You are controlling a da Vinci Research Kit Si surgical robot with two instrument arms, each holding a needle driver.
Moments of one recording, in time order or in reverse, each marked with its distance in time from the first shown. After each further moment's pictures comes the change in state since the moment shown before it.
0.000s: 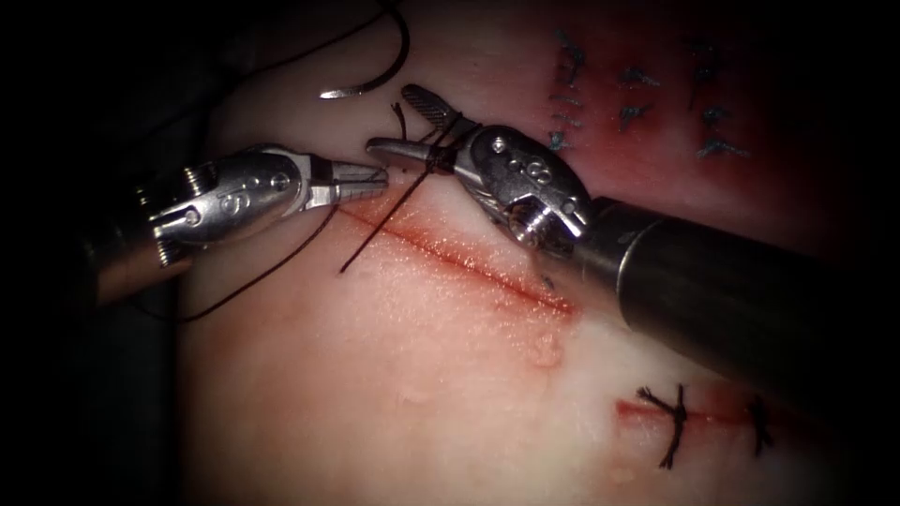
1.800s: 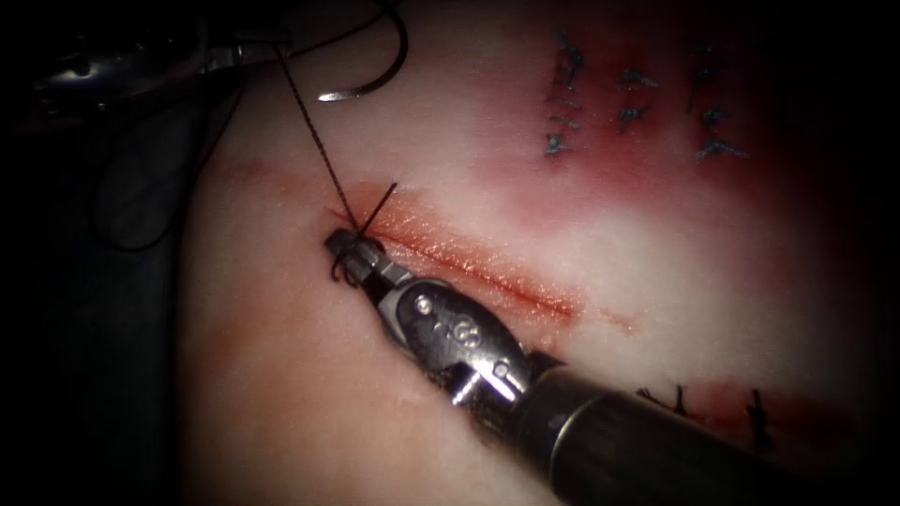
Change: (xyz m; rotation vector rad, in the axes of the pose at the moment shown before) right arm -0.004 -0.018 -0.007 -0.074 -0.032 -0.148; left arm 0.001 -0.014 -0.006 0.060 -0.018 -0.039
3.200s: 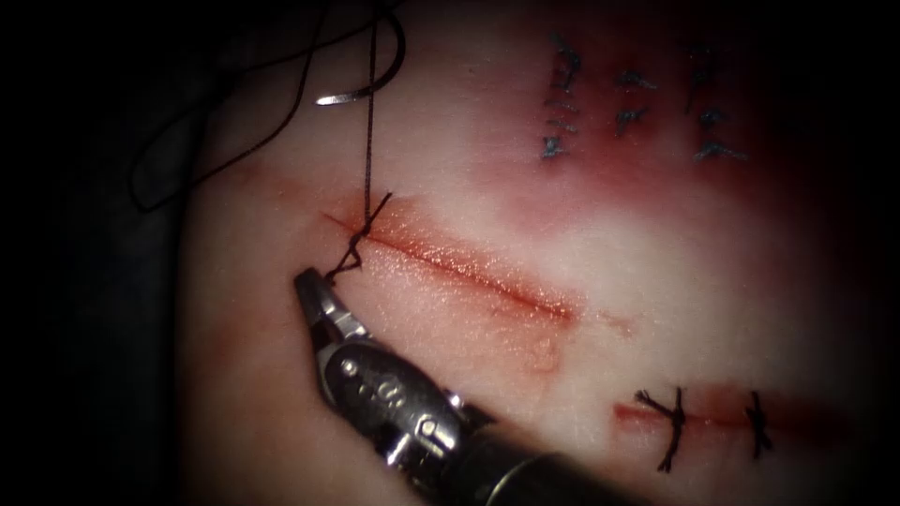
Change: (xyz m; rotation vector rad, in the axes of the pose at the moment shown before) right arm -0.001 -0.006 0.000 -0.193 -0.133 -0.133; left arm 0.005 -0.011 0.010 0.241 0.128 0.144
